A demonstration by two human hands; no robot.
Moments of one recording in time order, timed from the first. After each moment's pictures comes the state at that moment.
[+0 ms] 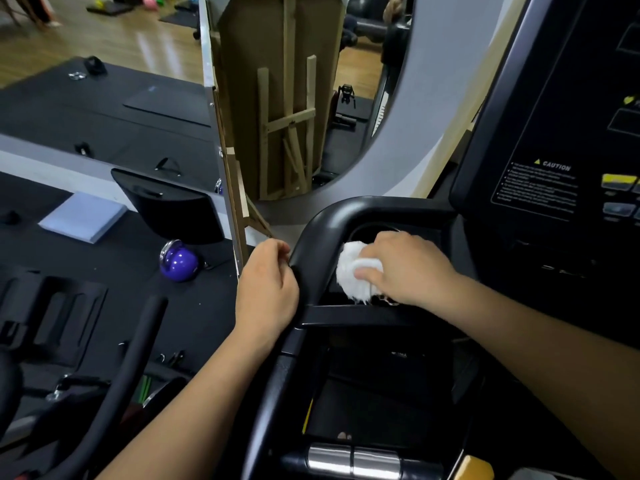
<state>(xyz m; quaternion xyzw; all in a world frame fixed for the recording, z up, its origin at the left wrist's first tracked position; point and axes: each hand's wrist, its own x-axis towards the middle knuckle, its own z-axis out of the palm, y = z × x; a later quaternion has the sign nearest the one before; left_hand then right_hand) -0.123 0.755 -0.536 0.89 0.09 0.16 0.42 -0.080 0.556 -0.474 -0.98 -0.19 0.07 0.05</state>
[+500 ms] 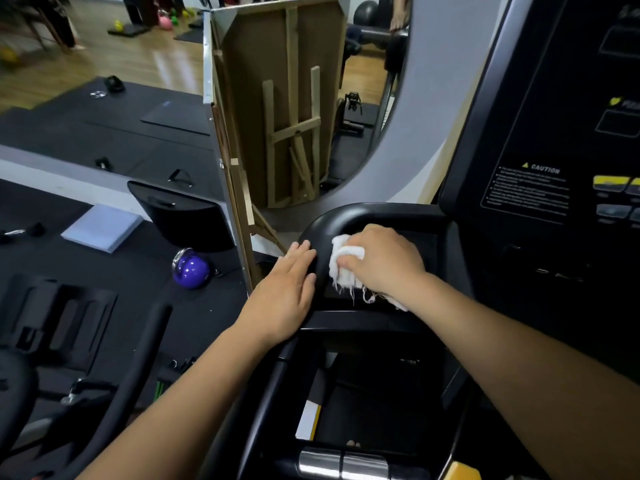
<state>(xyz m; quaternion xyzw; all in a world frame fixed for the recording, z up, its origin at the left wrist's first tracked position) -0.120 0.752 -0.532 0.95 -0.11 0.01 0.29 -0.063 0.577 -0.480 -0.98 -0.11 0.06 0.16</state>
